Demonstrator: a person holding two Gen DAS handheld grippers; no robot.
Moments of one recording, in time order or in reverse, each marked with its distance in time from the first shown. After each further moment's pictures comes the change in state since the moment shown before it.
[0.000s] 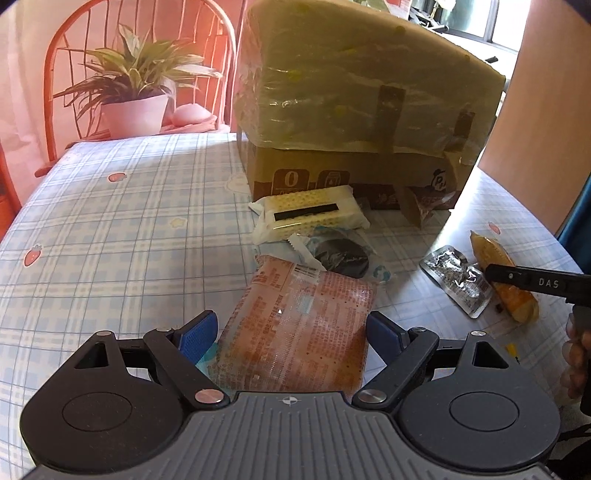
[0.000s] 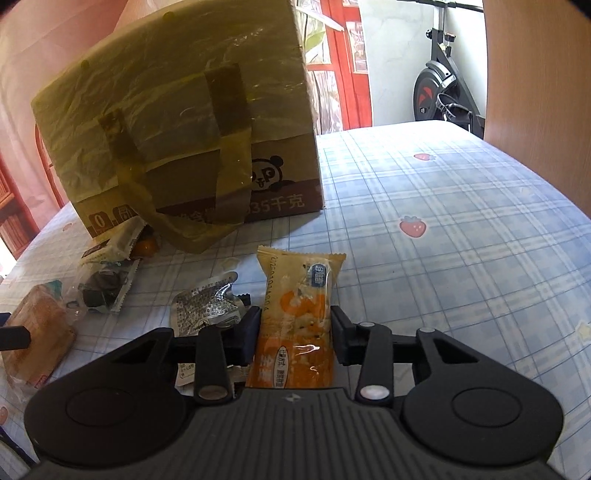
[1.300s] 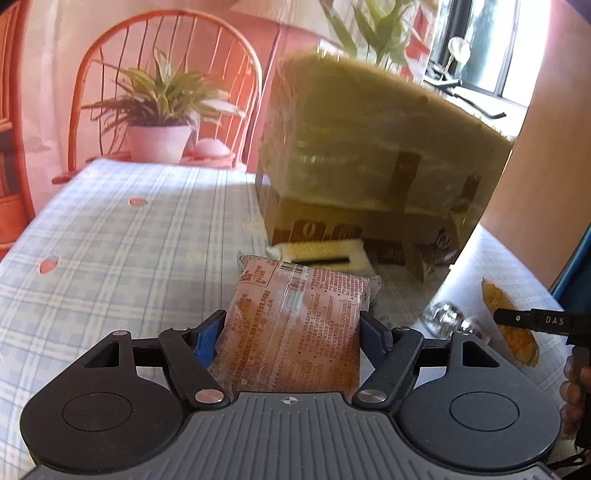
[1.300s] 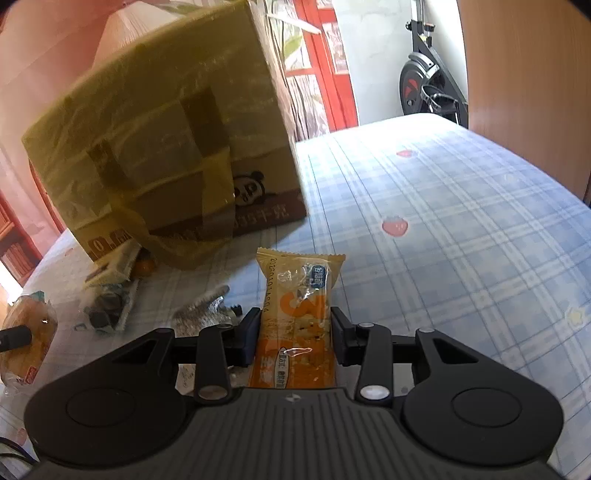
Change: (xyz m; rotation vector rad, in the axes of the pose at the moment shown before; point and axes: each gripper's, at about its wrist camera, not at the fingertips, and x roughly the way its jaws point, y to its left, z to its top) left arm -0.021 0.015 0.004 -0.103 -0.167 -0.007; right arm -0.016 -0.008 0.008 0.089 -0.025 0.011
